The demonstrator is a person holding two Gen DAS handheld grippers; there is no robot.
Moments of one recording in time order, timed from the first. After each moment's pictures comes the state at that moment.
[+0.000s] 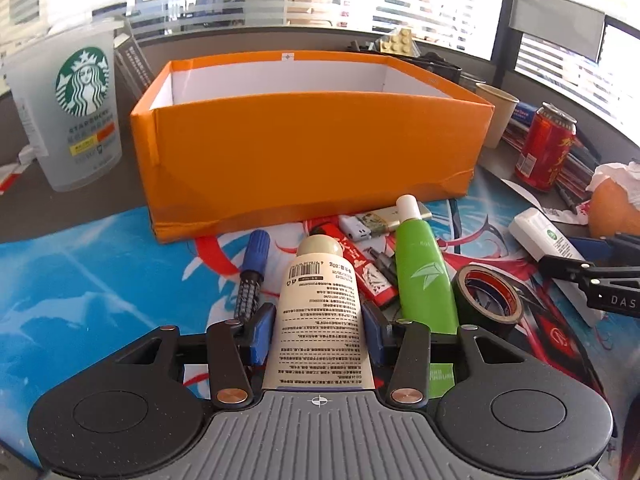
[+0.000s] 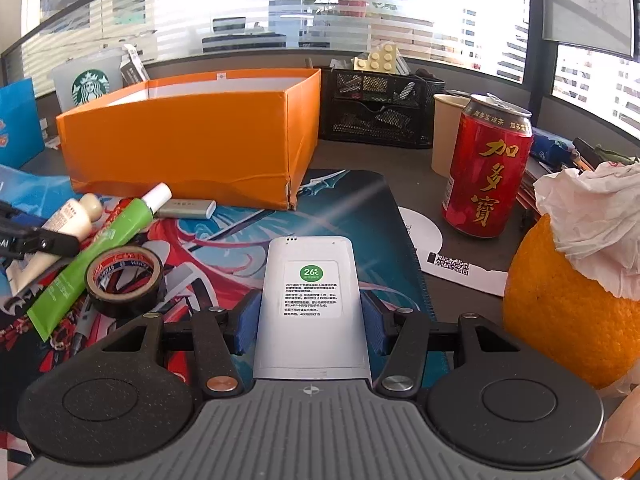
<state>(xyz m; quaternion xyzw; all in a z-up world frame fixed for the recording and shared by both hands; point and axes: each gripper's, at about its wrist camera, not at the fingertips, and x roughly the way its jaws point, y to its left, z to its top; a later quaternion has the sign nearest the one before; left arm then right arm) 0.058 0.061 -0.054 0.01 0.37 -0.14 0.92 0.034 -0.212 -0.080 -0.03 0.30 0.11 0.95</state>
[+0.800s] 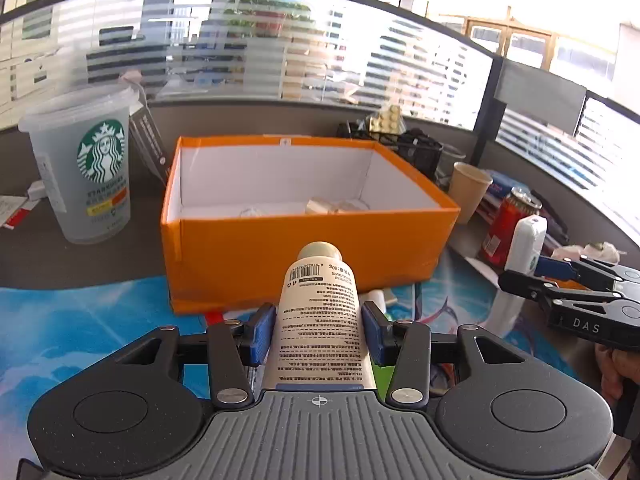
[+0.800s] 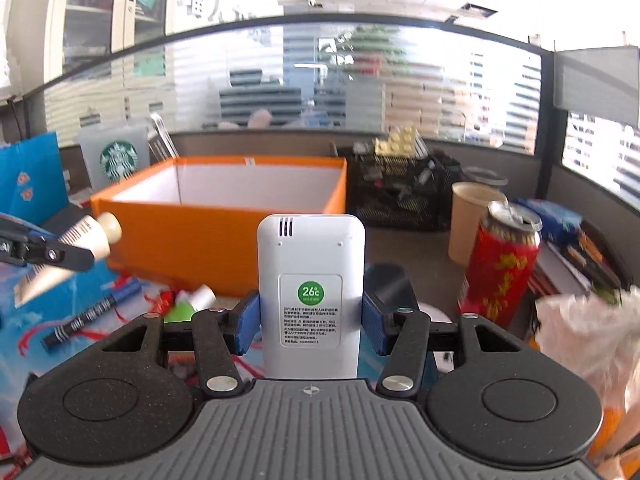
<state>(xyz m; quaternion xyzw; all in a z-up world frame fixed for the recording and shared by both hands) 0.053 0.074 0.015 -0.03 0.31 -0.16 0.94 0.032 -0.191 -0.020 -0.02 0.21 0.14 0.97</state>
